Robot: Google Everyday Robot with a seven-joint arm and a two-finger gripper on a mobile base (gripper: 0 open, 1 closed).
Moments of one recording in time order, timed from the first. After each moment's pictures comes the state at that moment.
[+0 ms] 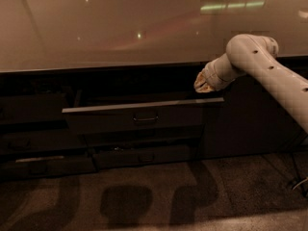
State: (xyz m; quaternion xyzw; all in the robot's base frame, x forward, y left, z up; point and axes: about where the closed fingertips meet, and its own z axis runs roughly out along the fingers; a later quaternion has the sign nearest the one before) arm 0.727 -0.196 0.728 -0.83 0.48 -0.13 0.27
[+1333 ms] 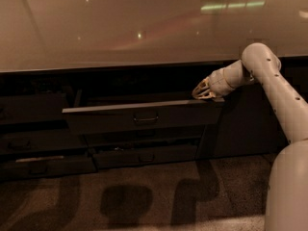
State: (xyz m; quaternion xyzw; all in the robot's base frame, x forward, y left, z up) arm 0.740 -0.203 0.674 -0.80 0.48 0.04 0.36
